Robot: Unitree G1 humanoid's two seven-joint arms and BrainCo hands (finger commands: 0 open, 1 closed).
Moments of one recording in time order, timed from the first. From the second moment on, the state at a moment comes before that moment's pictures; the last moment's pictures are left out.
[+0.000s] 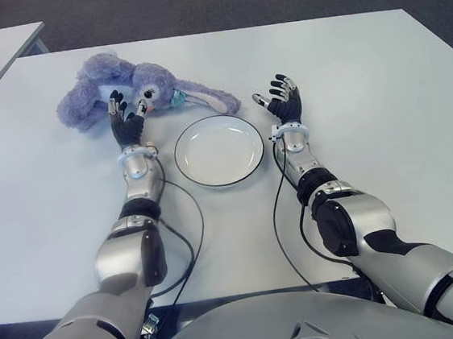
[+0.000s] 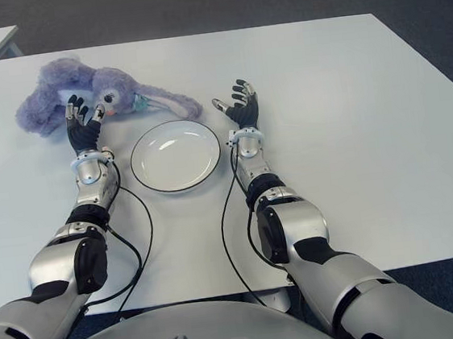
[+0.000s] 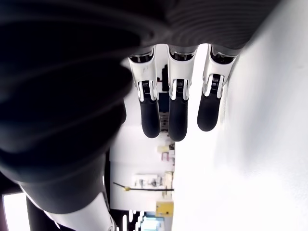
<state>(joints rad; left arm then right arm) -0.59 0.14 0.30 1.10 -0.01 -0.55 0.26 -0.77 0.07 -0.20 1.22 -0.15 -0.44 -0.39</state>
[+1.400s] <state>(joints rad) -0.57 0.12 0.29 1.06 0.00 -0.66 0.29 -0.77 0.07 -0.20 1.22 -0.15 -0.44 -0.39</state>
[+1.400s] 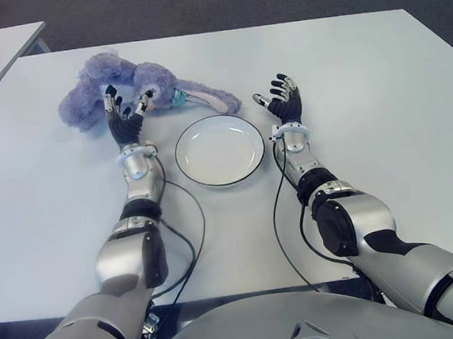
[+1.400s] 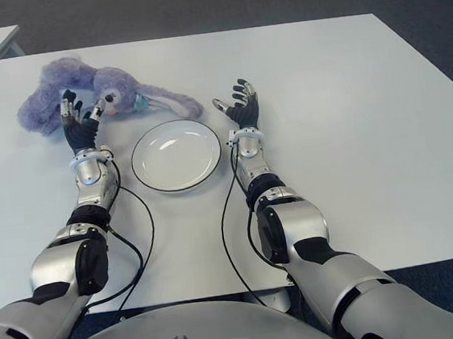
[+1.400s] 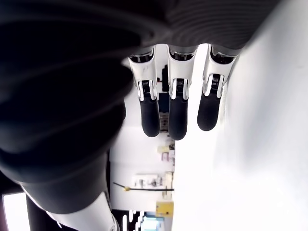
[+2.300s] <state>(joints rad) -0.50 0.06 0.27 0.88 0.09 -1.03 0.59 -0.77 0.07 -0.20 1.22 -0.16 -0.44 -0.39</state>
